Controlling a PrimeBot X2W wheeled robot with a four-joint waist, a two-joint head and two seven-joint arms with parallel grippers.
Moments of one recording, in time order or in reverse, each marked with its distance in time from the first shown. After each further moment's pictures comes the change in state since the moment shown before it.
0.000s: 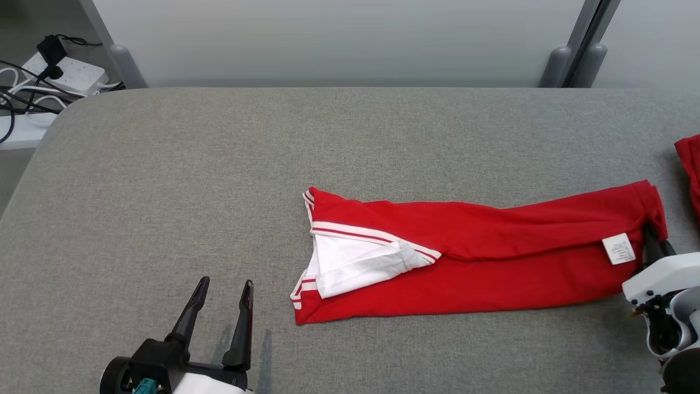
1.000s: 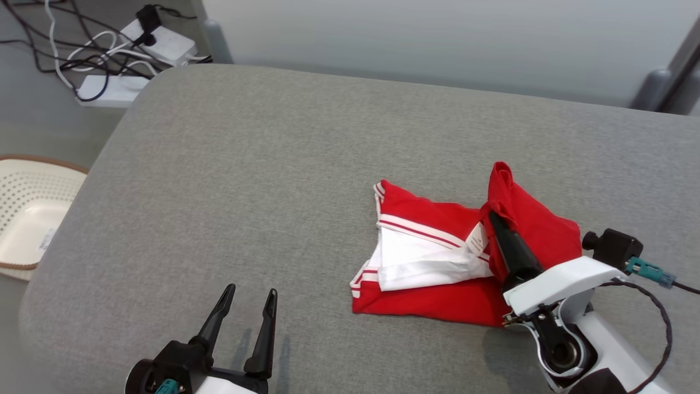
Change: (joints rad) left arm -0.005 0.000 -0.073 0.035 -0.045 0.002 0.000; right arm 0.147 0.095 0.331 -0.556 0.399 0.000 0.046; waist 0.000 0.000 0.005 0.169
